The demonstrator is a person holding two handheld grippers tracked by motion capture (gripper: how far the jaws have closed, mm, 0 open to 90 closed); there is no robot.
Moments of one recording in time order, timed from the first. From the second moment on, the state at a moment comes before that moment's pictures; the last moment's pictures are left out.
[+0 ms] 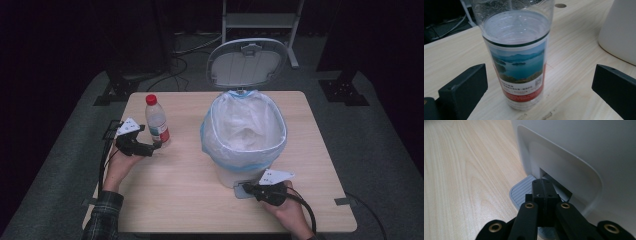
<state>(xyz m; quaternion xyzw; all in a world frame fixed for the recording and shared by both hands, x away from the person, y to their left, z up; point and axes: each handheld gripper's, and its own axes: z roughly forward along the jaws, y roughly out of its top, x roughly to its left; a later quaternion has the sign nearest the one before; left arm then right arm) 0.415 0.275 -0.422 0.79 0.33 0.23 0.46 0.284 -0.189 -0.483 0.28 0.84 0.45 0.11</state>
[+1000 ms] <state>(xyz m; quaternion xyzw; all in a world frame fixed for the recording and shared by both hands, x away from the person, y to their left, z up) 0.454 0.272 -0.444 0.78 0.34 0.21 0.48 0.283 -0.189 -0.483 0.29 0.84 0.45 0.11</state>
